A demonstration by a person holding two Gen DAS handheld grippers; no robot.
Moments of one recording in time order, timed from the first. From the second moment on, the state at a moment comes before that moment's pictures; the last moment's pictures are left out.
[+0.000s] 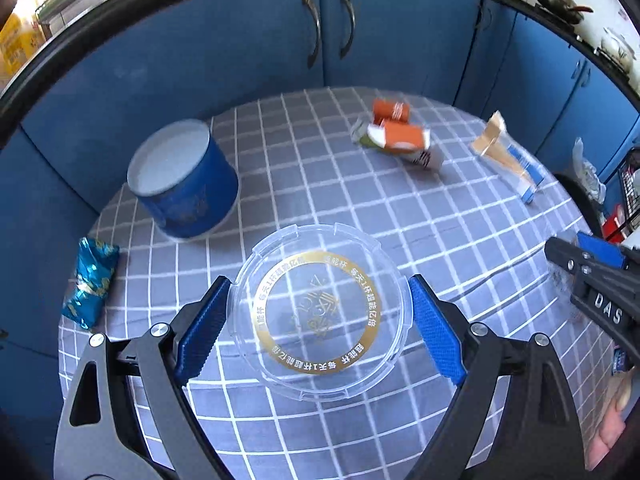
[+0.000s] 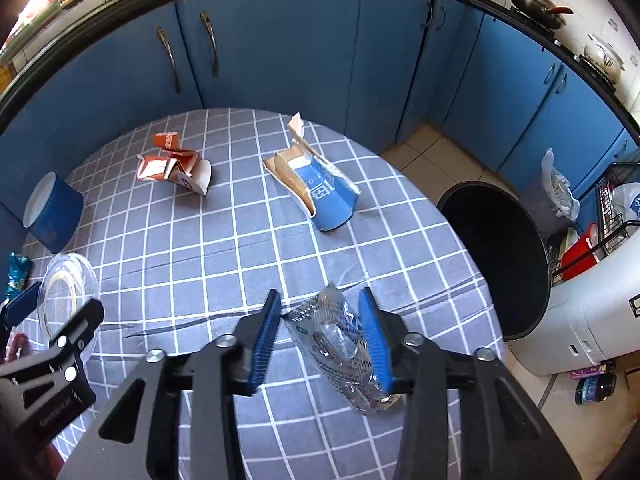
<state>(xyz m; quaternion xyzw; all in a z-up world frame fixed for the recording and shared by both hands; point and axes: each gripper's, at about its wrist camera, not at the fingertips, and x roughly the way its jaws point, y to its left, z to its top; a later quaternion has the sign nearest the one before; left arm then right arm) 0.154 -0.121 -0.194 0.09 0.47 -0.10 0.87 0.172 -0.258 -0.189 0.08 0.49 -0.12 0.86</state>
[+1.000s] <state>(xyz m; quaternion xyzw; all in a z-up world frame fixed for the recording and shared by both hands) 0.145 -0.255 -0.079 0.10 0.39 -0.18 0.89 0.125 -0.386 -0.064 0.10 0.40 -0.19 0.89</state>
